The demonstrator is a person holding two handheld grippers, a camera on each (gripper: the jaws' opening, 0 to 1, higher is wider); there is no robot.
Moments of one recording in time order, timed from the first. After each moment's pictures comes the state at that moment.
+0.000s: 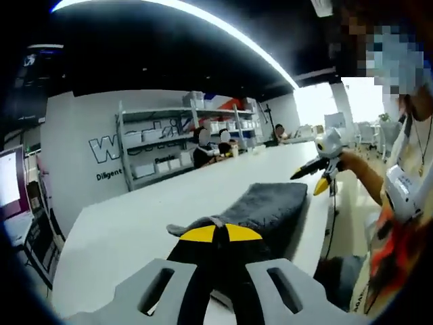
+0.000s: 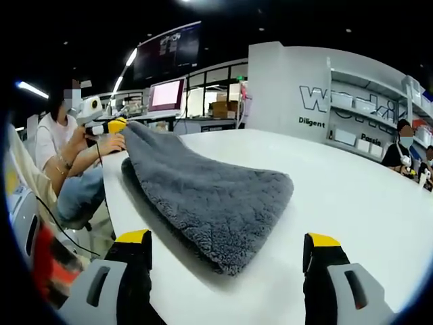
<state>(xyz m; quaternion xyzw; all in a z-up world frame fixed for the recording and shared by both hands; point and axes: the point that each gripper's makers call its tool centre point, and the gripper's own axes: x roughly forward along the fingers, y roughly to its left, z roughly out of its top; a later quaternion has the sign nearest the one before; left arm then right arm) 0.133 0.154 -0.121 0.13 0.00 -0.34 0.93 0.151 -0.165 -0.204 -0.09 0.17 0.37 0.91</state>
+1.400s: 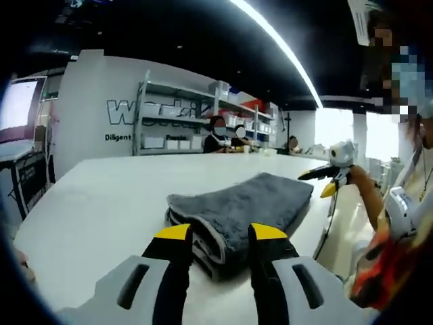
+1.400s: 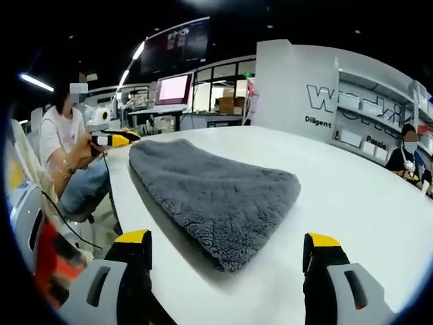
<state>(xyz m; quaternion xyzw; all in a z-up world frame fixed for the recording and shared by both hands) 0.132 0.168 -0.161 0.00 0.06 -0.32 0.95 0.145 -0.162 -0.205 -0.11 0.18 0.38 0.90</state>
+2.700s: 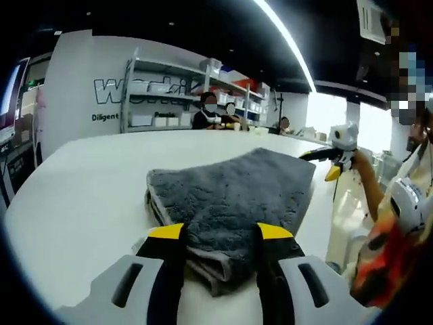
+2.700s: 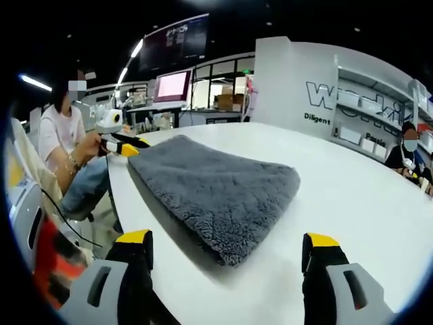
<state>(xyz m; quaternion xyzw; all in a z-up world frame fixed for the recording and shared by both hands) 0.162 0.146 -0.213 0.01 0.15 -0.35 0.93 0.141 -0.163 -0.210 -0.11 0.19 0.38 0.90</state>
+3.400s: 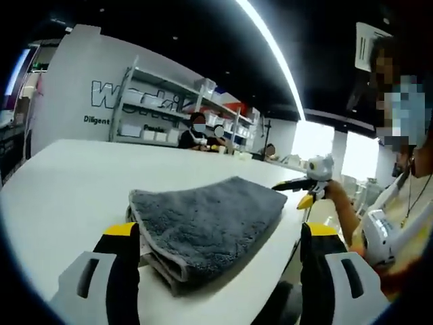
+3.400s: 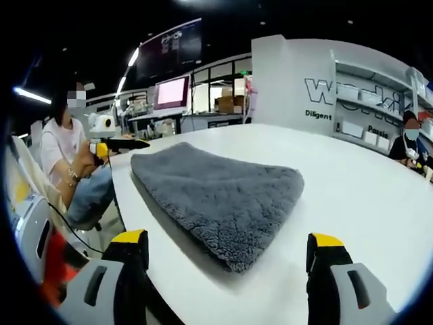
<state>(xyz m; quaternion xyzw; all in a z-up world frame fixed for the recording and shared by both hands) 0.129 0.134 -0.172 -0.07 0.10 -0.39 0.91 0.141 -0.157 -0.206 -0.08 0.20 0.38 0.90</state>
